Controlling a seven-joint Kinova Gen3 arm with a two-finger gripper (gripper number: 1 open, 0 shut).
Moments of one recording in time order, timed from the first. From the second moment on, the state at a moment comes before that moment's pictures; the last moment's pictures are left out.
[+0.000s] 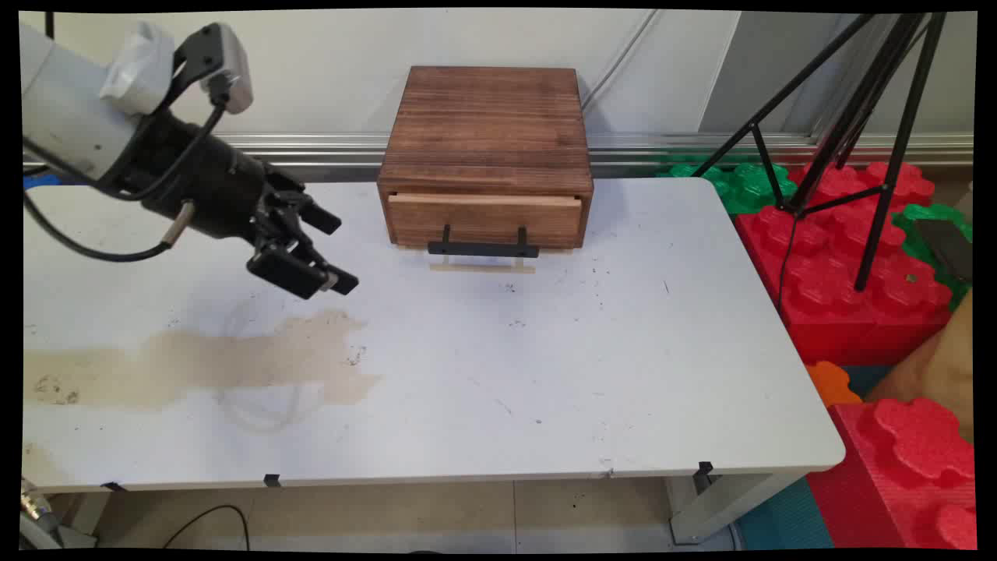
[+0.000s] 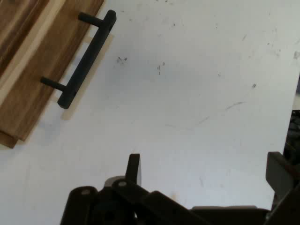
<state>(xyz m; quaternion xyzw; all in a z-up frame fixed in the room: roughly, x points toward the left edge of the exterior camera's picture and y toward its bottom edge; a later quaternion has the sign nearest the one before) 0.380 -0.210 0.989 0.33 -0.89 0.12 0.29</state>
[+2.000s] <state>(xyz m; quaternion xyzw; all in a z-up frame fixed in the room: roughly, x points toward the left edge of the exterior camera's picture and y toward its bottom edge) 0.227 -0.364 0.941 0.35 -0.91 0.15 0.18</state>
